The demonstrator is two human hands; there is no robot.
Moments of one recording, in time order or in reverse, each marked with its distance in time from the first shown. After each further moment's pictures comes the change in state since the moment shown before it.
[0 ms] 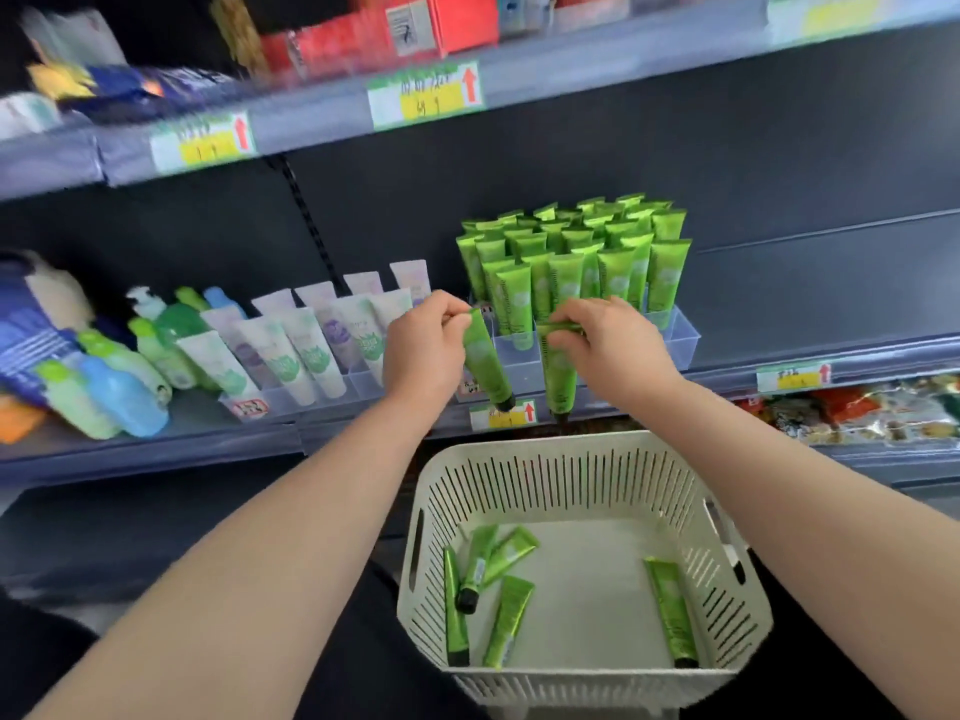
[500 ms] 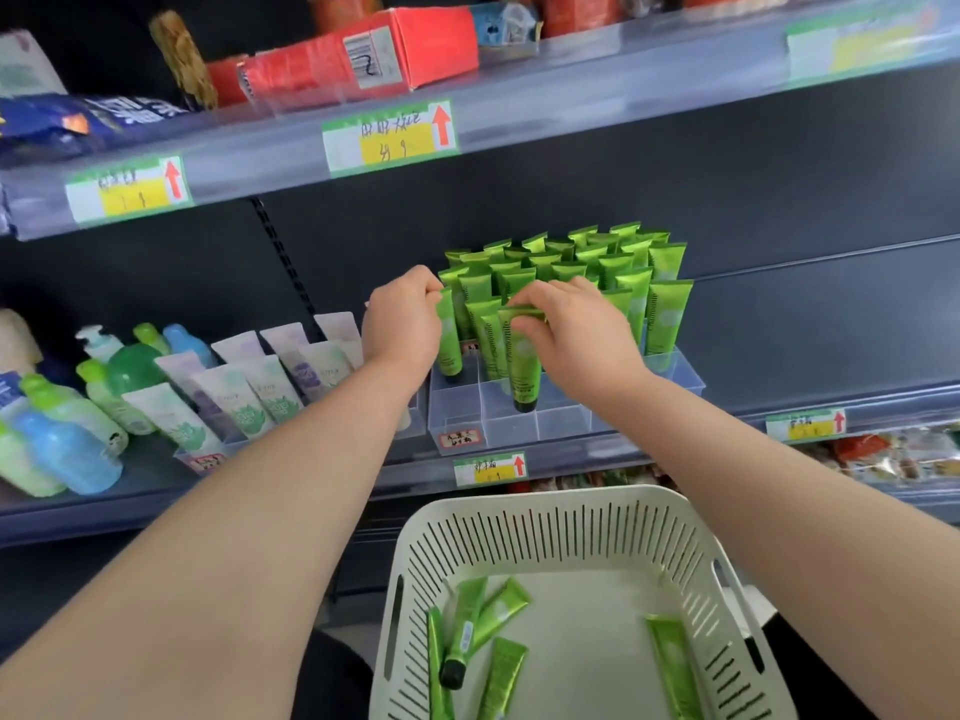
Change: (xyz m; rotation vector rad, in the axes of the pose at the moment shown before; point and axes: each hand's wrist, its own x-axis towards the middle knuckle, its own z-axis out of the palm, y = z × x) left_hand 0.104 -0.001 0.025 0.224 0.049 0.051; right_hand 0.071 -0.003 -0.002 0.006 0.122 -0.114
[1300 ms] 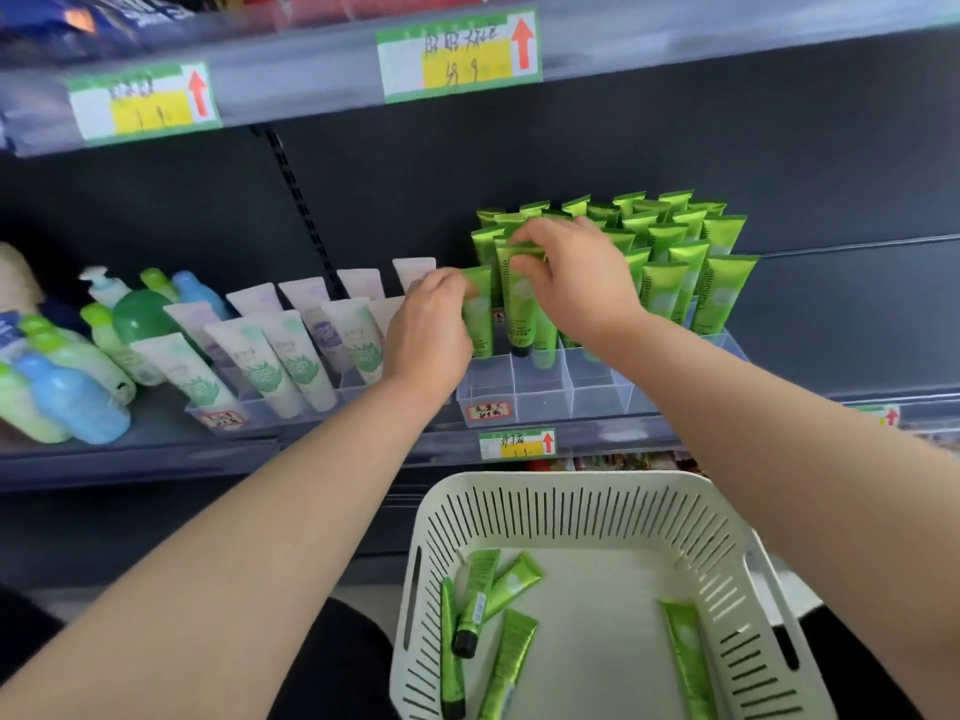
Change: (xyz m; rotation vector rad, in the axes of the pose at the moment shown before) left_hand -0.030 -0.034 0.009 0.086 -0.061 0.185; right_hand 0.048 -0.012 0.040 0.019 -0.006 -0.007
